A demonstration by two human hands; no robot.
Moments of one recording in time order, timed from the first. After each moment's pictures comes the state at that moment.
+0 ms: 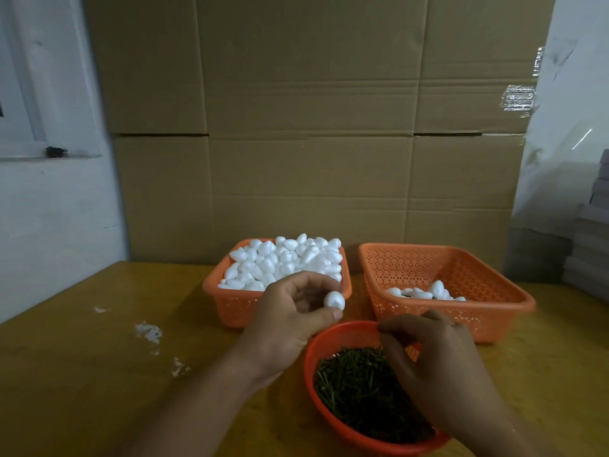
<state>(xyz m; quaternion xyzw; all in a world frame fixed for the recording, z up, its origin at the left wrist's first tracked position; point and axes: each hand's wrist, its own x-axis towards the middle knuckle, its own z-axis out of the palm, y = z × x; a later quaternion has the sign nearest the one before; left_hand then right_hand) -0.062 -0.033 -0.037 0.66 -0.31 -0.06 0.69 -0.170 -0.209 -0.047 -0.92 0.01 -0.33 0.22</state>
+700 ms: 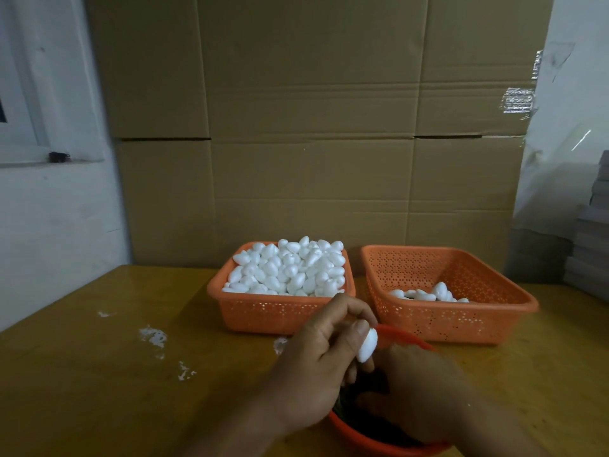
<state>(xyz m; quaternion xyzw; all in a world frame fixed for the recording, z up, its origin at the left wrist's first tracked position) -0.098 -0.036 -0.048 0.67 -0.43 -0.07 0.60 -0.153 -0.202 -0.049 -1.00 0.01 -0.02 0.05</state>
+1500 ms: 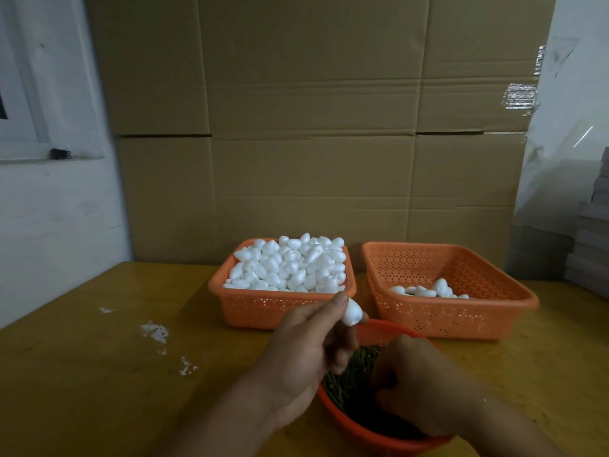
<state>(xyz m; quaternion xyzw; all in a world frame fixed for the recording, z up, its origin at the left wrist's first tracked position) -0.094 -0.037 -0.043 0.57 -0.26 -0.21 0.75 -0.154 -0.205 -0.043 -0.99 0.03 -0.01 0.13</state>
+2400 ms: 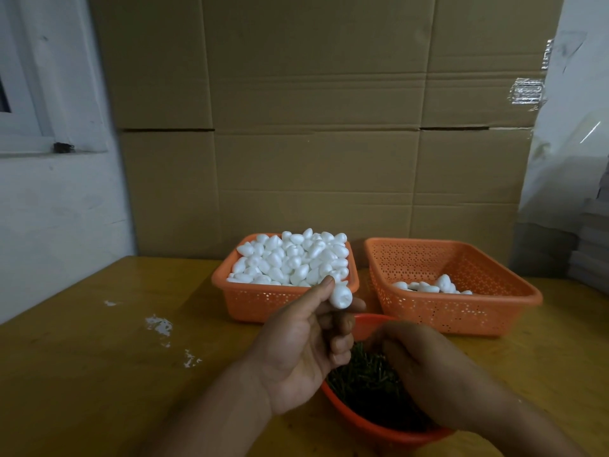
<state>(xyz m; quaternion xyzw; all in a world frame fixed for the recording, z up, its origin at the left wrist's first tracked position) -0.087 -0.031 -0.038 0.48 -0.19 -0.33 0.79 -0.169 -0.202 -0.039 -0.95 -0.02 -0.15 0.28</state>
